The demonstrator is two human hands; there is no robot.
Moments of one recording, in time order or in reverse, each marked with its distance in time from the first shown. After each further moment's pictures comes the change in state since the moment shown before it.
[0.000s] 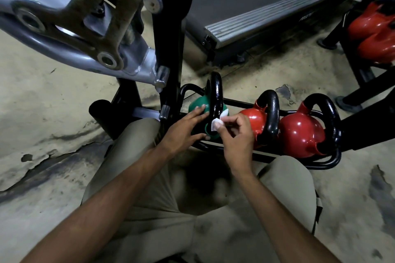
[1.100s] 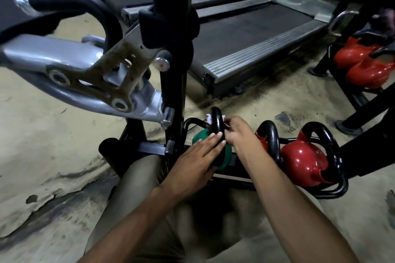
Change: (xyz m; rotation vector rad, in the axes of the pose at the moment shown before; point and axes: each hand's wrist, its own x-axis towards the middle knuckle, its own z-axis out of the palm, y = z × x) left_hand -0.018 0.049 -0.025 0.413 0.082 0.378; right_hand 0.147 -0.019 0.037 0.688 -0.017 0.965
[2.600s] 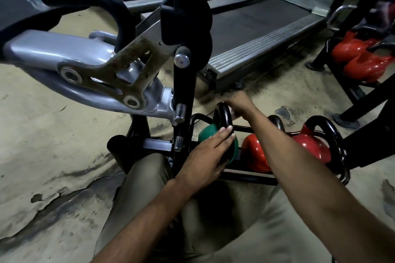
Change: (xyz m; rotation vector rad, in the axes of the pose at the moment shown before) left_hand 0.005 0.006 -0.014 -0.130 -0.005 -0.035; right_hand 0.072 -0.049 0.012 -1.221 0.140 -0.441
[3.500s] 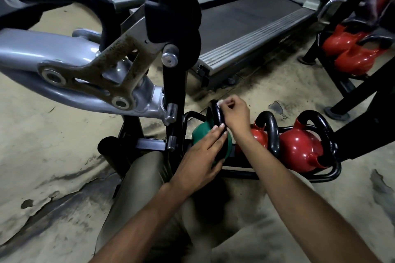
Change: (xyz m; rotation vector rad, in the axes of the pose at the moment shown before) left_hand -0.003 -0.001 0.011 -0.040 0.032 -0.002; right_hand -0.105 0.004 0.013 0.324 0.363 -0.228
